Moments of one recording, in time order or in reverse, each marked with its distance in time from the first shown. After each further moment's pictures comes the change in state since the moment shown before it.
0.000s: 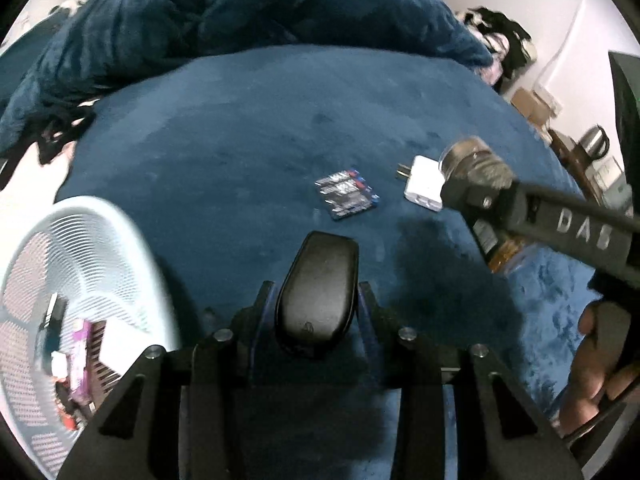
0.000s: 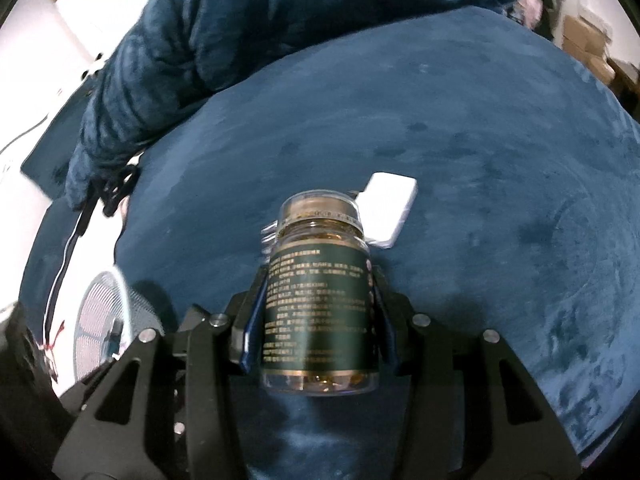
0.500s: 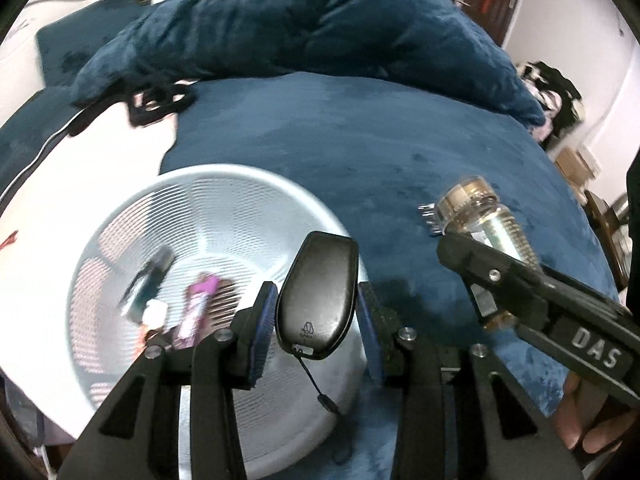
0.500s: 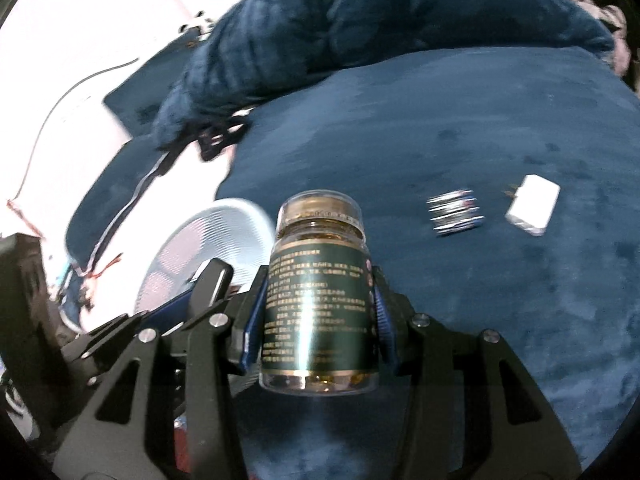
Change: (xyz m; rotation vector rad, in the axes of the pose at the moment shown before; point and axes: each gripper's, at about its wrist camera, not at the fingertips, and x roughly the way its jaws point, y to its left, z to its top) left arm -0.073 0.094 -0.030 -0.198 -0.078 0.125; right arm -0.009 0.100 -0.042 -0.223 0.026 0.259
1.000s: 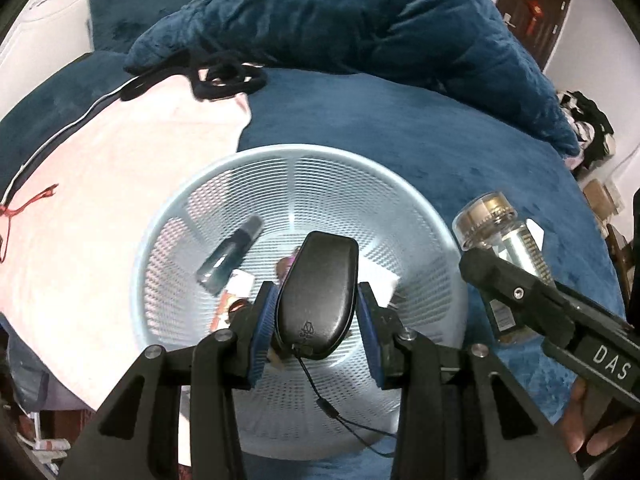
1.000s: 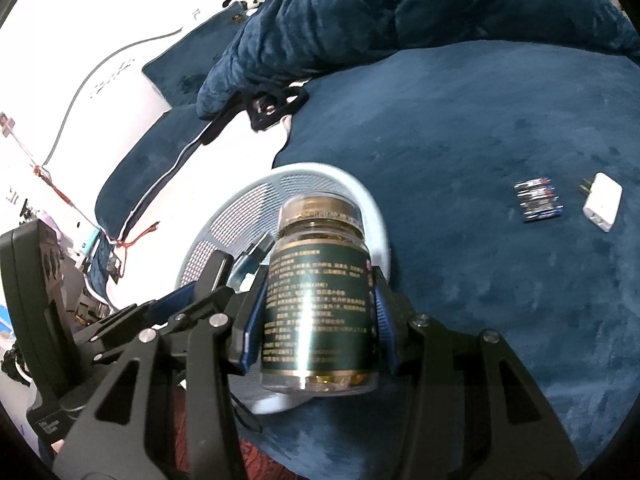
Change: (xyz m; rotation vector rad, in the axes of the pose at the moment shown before) left arm -0.018 0.073 -0.017 -0.123 -0.002 0.082; right arm 0.025 0.055 -0.017 -0.074 0.065 0.109
